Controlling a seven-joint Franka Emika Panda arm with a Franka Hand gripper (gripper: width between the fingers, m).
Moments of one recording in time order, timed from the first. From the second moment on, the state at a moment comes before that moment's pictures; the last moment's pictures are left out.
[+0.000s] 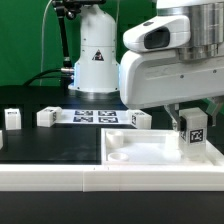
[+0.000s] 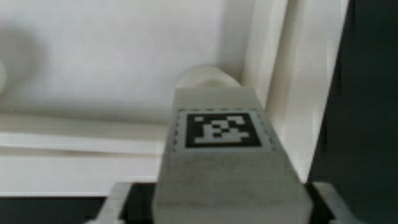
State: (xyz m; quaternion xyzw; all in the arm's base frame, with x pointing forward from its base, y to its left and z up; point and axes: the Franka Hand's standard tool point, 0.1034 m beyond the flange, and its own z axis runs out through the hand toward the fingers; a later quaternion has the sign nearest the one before) arm 0.637 0.106 0.081 -1.00 0.00 0.00 0.07
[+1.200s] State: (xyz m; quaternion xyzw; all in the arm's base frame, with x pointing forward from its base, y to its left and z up) arm 0.631 0.105 0.079 -0.81 0.59 0.03 0.03
